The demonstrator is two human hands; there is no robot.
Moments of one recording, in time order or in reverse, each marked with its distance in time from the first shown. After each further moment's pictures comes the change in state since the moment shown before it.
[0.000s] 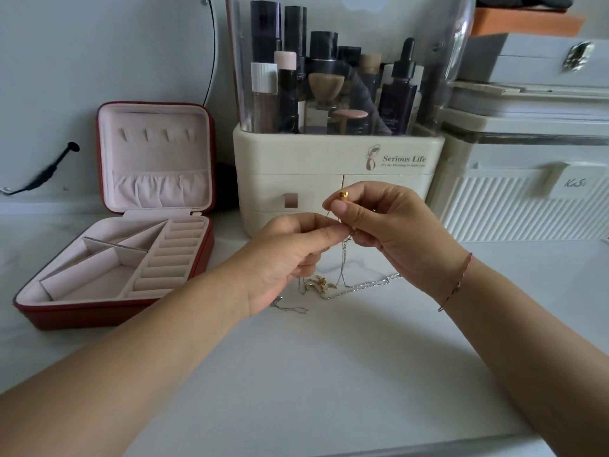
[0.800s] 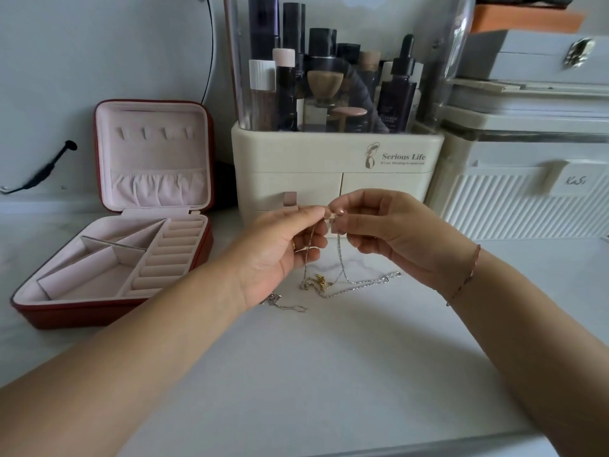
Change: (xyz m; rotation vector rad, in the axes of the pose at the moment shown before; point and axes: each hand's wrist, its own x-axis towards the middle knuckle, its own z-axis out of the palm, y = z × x) left_hand 0.006 0.000 -0.004 -0.248 0.106 -0.016; right_hand -0.001 -0.004 -0.011 -0.088 -0.028 0.244
